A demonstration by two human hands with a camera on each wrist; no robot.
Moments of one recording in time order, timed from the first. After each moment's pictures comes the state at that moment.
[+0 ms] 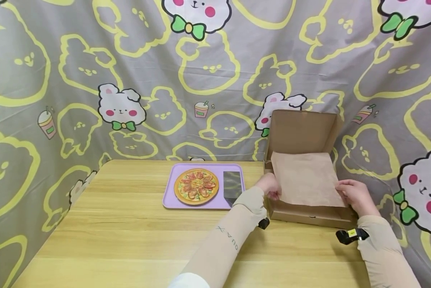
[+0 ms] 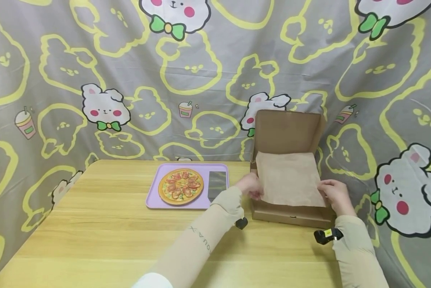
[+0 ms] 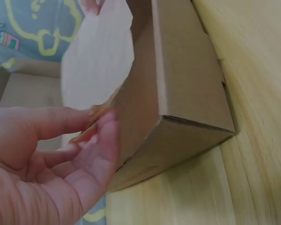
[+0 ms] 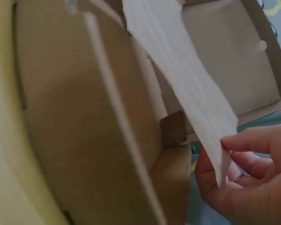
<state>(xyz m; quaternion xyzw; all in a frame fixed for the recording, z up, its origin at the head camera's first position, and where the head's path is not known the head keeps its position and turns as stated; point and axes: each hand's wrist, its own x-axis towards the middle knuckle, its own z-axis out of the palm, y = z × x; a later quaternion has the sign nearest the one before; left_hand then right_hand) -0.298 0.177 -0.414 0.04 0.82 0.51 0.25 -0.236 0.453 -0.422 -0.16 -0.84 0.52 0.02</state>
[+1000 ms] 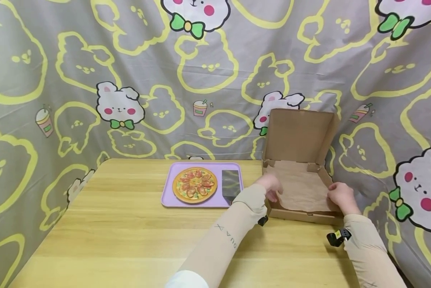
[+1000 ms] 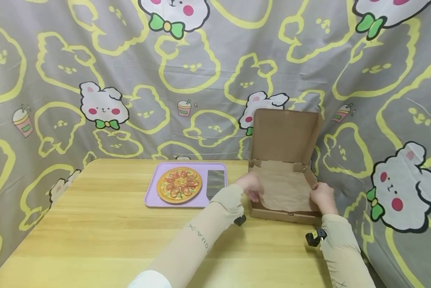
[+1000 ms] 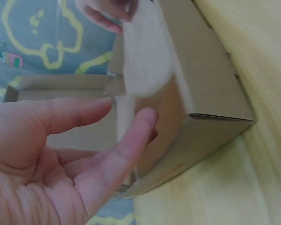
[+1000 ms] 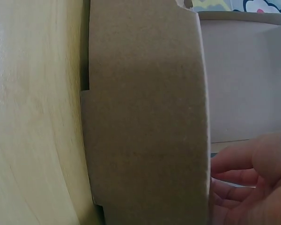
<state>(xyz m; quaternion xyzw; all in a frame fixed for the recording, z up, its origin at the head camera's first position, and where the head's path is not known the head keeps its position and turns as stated) -0.285 0.173 -0.395 0.08 0.85 0.44 0.28 -0.239 0.428 -0.431 -0.13 -0.97 0.21 0.05</state>
